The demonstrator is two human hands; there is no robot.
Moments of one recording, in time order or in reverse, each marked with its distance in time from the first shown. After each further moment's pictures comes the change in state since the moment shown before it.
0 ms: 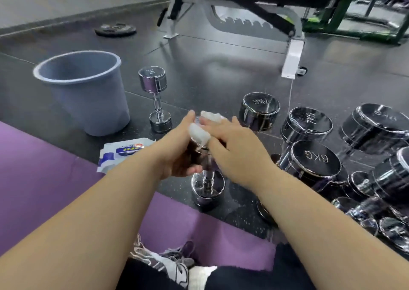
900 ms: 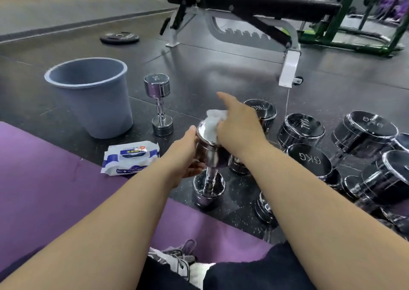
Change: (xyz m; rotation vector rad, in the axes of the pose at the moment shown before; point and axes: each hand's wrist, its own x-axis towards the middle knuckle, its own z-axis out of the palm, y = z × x) left_hand 0.003 -0.020 0.012 -0.170 0.269 0.168; right_hand 0.031 -0.020 -0.017 -0.046 0.139 0.244
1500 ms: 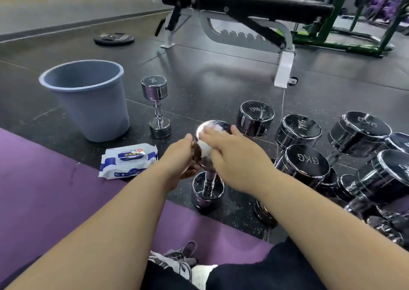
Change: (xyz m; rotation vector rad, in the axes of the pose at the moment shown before) left_hand 0.007 -0.005 -0.009 0.048 -0.056 0.030; right_hand -0.040 0.008 0.001 -0.372 -0.273 -0.267
